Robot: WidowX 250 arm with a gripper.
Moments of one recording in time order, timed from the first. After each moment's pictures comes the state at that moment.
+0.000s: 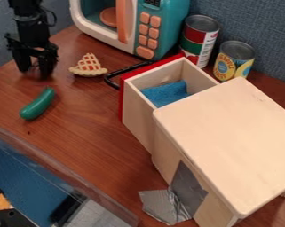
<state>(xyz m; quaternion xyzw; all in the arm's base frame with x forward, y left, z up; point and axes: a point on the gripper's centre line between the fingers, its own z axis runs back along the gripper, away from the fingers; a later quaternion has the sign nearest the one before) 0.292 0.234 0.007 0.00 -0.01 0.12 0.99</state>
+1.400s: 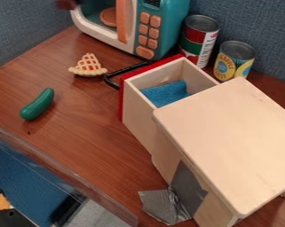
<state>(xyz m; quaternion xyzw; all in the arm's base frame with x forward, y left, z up) 0.292 0.101 0.180 -0.13 -0.05 -0.03 0.99</state>
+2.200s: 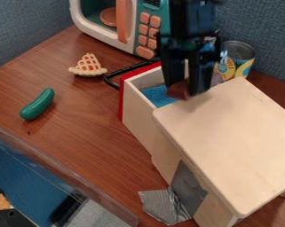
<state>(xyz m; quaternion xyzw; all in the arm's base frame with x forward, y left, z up) 0.291 -0.058 0.120 -0.21 0.06 -0.13 0.97</state>
